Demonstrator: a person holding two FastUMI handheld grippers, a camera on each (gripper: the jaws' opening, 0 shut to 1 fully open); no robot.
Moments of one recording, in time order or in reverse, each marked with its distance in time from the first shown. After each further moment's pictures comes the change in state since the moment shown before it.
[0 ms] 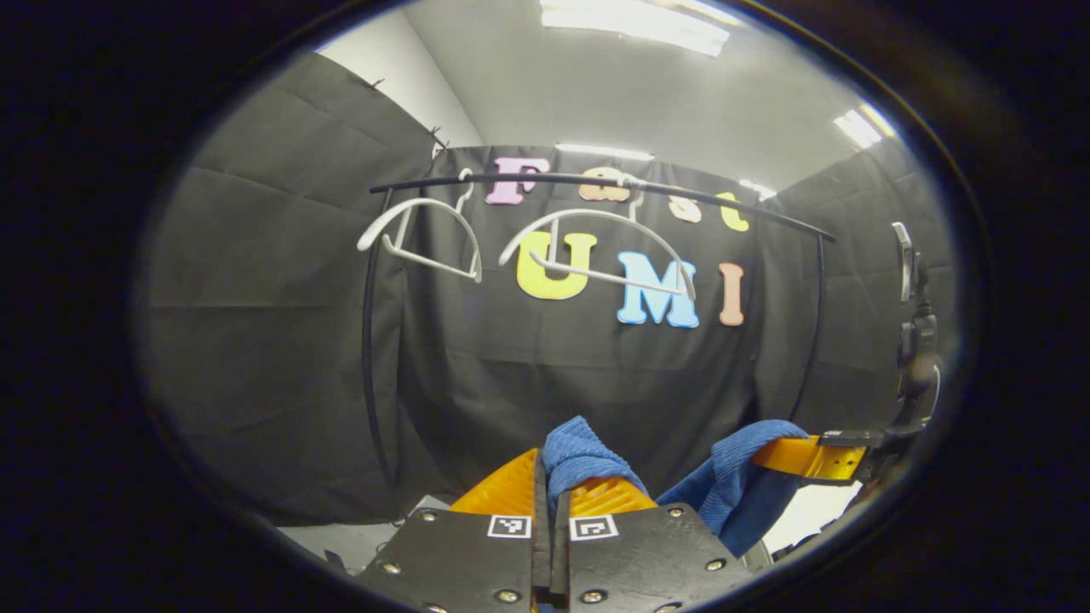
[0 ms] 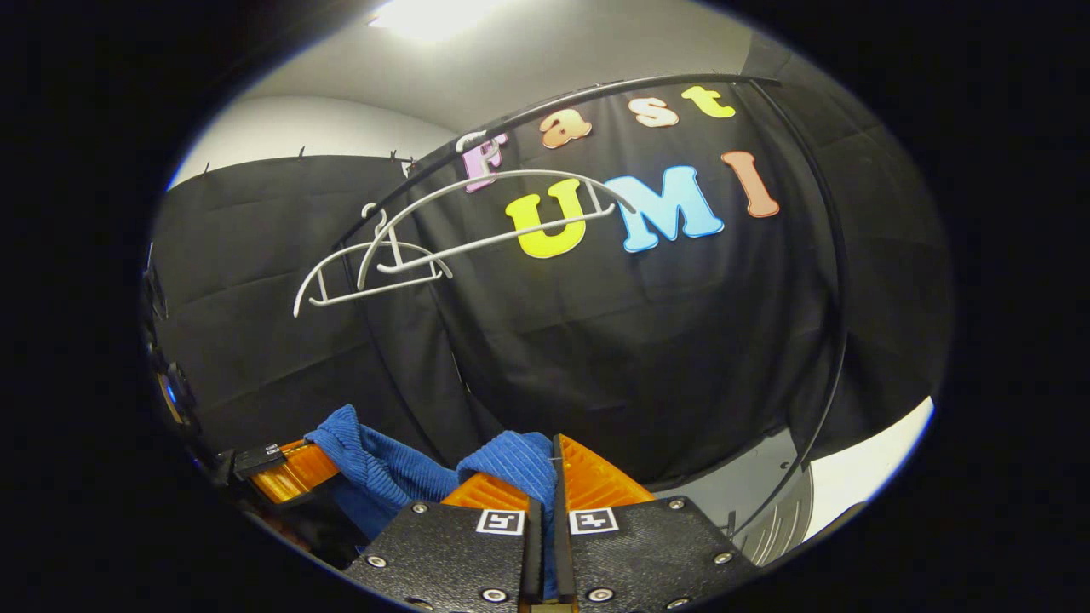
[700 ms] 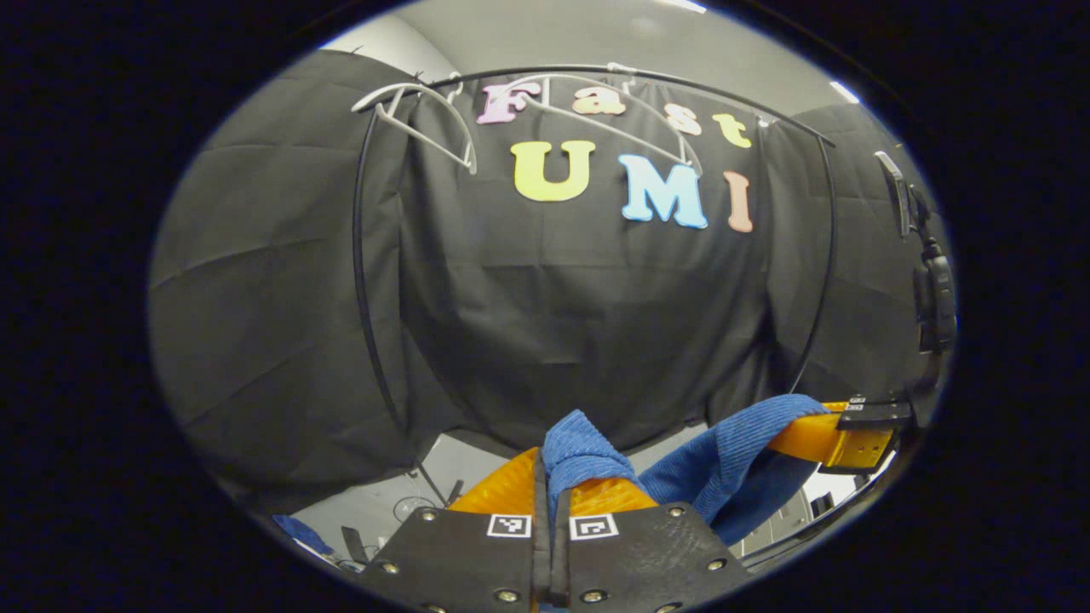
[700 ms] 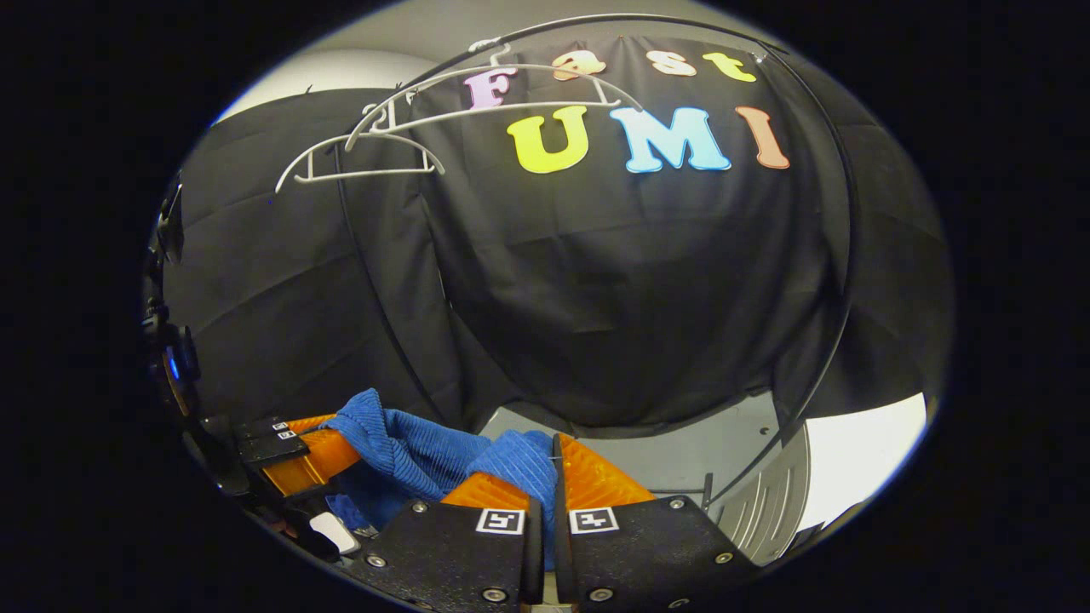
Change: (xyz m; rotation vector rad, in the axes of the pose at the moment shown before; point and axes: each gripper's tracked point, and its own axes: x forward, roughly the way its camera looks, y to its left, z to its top) left arm 0.000 0.010 -0.156 0.055 0.289 0.014; right arm 0.013 -0.020 -0.132 -0.091 0.248 -0.042
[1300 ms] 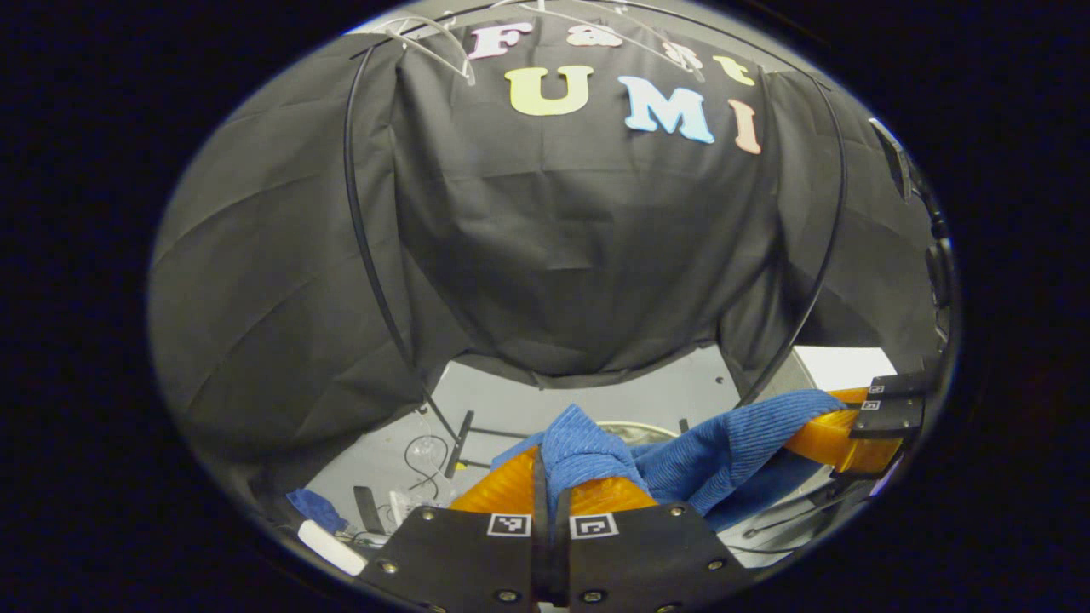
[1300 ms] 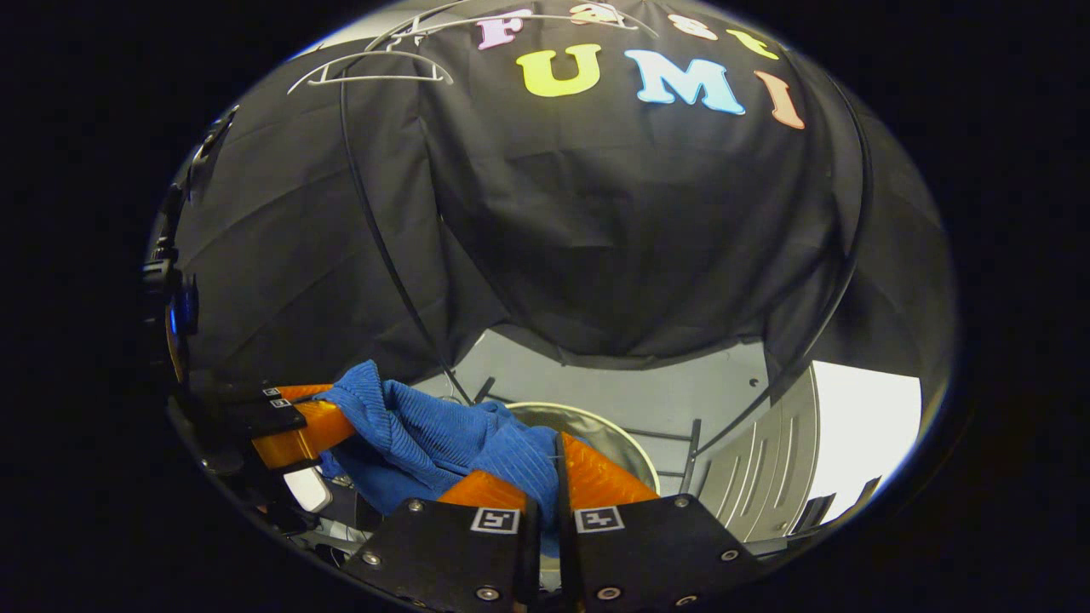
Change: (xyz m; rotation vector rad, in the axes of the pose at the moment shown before) left arm 0.007 0.014 -0.129 0.043 0.285 0.012; right arm 0.012 -0.005 -0.118 -0.054 0.256 -0.035
